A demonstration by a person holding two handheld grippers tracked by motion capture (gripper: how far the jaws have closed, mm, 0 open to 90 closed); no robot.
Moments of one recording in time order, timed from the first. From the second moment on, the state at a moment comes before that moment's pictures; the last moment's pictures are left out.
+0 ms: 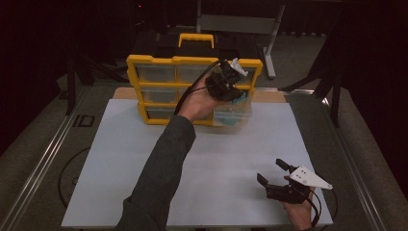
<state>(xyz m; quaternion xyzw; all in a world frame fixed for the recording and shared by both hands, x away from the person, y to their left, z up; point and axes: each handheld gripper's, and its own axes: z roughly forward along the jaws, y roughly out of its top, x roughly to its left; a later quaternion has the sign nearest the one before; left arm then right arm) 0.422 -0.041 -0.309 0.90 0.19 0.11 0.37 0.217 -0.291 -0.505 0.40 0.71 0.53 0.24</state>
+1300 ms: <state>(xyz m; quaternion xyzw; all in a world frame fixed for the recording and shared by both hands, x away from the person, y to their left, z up) 0.388 0.061 -0.325 0.87 0.27 0.16 0.38 0.216 -0.288 -0.504 0.40 0.71 0.53 0.24</state>
